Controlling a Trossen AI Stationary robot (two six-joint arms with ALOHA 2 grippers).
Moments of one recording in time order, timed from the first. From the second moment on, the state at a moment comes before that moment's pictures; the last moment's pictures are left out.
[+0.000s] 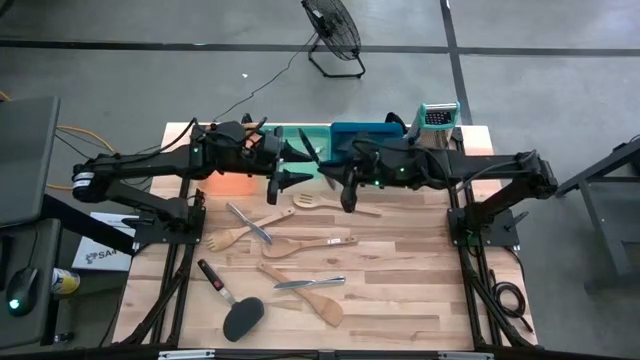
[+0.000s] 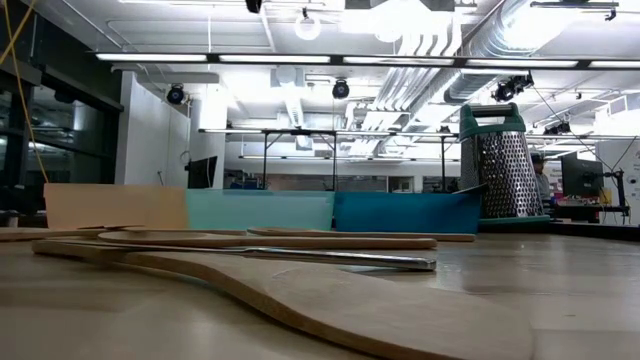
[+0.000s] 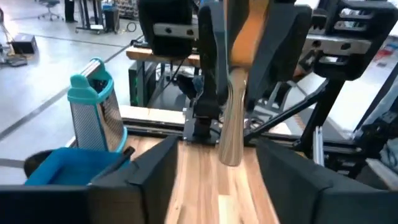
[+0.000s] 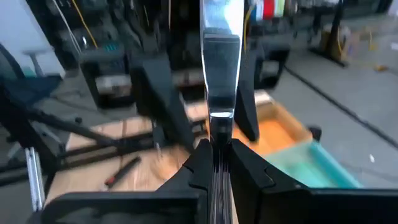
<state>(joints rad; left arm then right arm) 0.16 1.16 1.13 -0.03 0.17 -0.09 0.04 1.46 1.51 -0.28 0.25 0.19</state>
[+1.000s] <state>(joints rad) 0.16 1.26 1.13 0.14 0.21 -0.24 -0.06 1.49 1.51 -0.04 0.07 0.11</state>
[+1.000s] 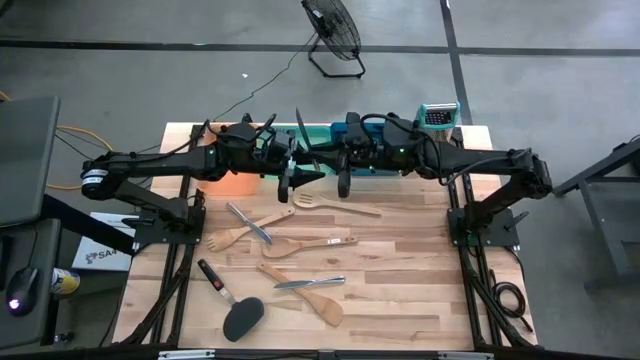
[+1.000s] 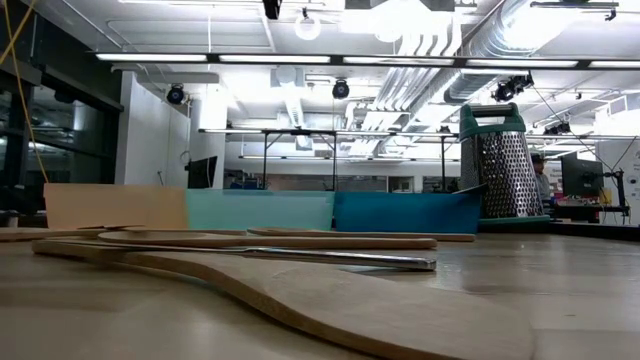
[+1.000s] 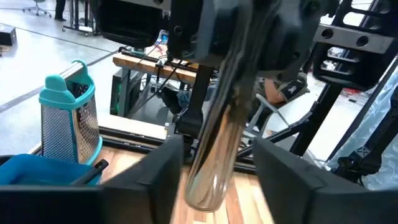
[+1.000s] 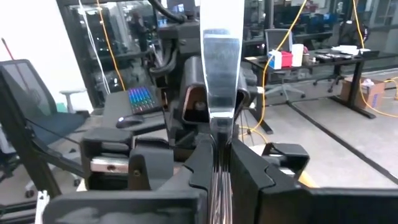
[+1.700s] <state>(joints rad) 0.16 1.25 1.13 0.12 0.20 -0.21 -0.07 1.49 1.51 -0.07 0.02 0.10</state>
